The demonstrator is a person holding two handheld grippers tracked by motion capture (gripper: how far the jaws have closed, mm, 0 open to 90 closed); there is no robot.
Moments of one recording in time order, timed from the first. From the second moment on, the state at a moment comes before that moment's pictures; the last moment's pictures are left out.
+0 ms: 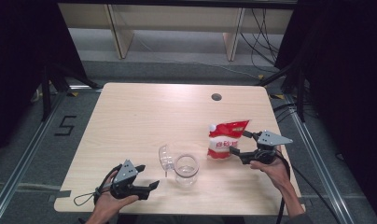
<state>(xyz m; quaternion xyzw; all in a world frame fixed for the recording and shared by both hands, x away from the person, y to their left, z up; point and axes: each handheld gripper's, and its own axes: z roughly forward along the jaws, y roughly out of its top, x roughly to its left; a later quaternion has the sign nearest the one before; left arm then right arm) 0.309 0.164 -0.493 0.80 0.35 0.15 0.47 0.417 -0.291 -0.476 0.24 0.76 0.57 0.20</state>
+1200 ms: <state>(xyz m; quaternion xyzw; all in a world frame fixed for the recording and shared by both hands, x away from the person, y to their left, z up) 0.308 0.165 -0.492 0.80 0.34 0.15 0.47 0.405 -0.279 -0.472 0.25 0.76 0.56 0.21</state>
